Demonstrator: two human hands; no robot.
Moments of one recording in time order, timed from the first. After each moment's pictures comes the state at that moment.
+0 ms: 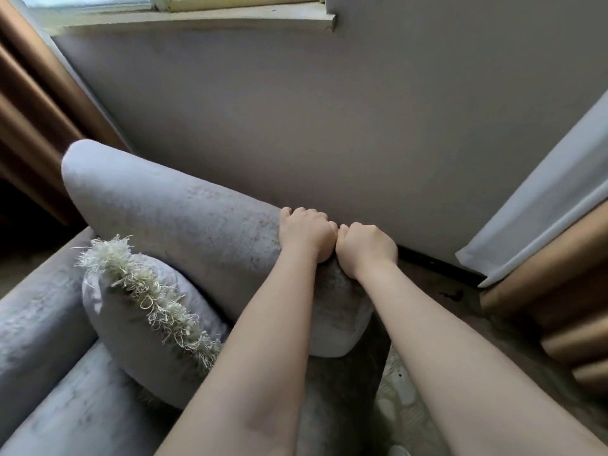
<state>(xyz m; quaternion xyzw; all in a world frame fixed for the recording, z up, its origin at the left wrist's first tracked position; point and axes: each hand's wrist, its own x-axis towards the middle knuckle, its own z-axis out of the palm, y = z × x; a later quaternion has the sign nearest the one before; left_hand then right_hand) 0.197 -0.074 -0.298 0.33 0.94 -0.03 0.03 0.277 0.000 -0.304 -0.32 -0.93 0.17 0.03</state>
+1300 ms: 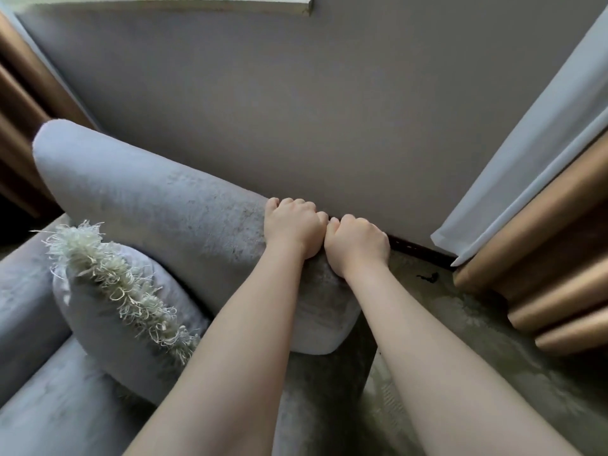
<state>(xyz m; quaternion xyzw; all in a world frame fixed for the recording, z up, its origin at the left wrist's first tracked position) 0.259 -0.096 -0.303 0.34 0.94 0.04 -0.02 0.345 -0.028 -0.307 -0.35 -0.92 0.16 0.06</state>
